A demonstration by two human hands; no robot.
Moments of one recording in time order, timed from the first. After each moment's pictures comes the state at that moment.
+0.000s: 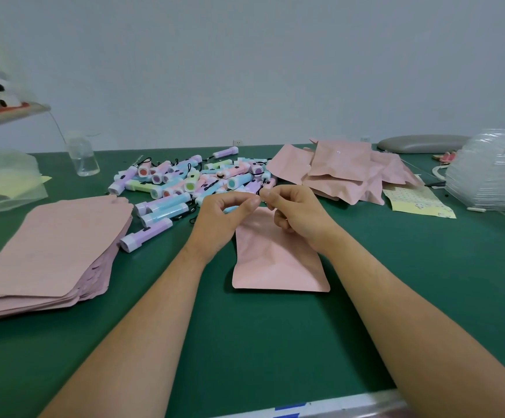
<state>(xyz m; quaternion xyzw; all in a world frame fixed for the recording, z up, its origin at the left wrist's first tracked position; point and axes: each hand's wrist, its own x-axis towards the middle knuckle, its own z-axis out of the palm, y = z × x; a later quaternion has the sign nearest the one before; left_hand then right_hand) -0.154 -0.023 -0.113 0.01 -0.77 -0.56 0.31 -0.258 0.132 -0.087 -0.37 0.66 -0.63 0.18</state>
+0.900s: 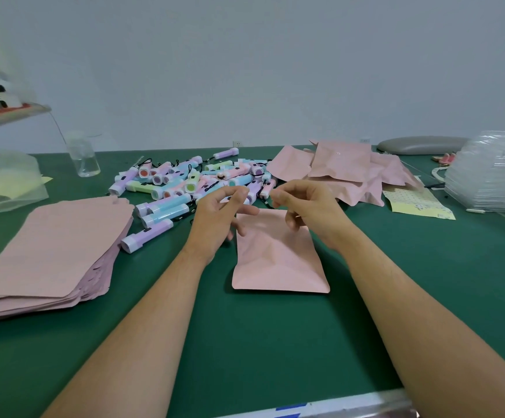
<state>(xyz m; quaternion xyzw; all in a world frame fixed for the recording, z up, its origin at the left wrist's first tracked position) -0.157 -0.027 -0.116 0.09 -0.70 -0.64 0.30 -0.275 0.151 -0.086 -0.37 0.65 -0.65 0.16</state>
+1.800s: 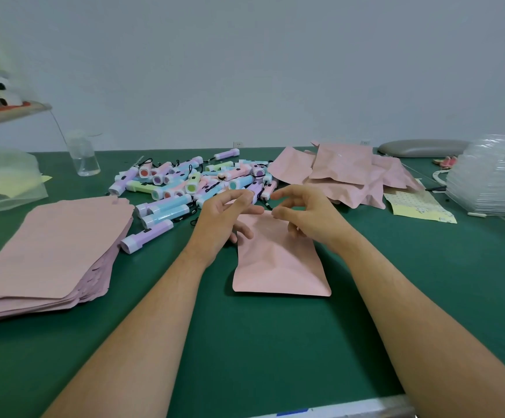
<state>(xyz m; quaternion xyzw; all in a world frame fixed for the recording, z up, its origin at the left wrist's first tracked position) -0.159 -0.028 -0.117 0.09 -0.72 -0.64 0.26 -0.273 0.151 -0.085 -0.38 0.74 -0.54 0.13</state>
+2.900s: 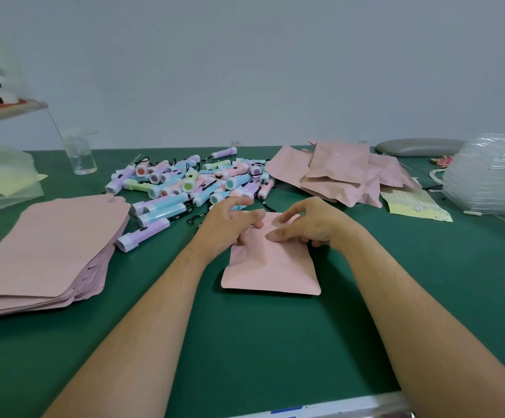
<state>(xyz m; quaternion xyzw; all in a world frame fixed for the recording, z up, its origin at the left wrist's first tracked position) -0.164 -0.023 -0.120 0.12 -0.78 -0.59 0.18 -0.278 0.160 -0.078 -0.26 0.85 -0.40 0.23</state>
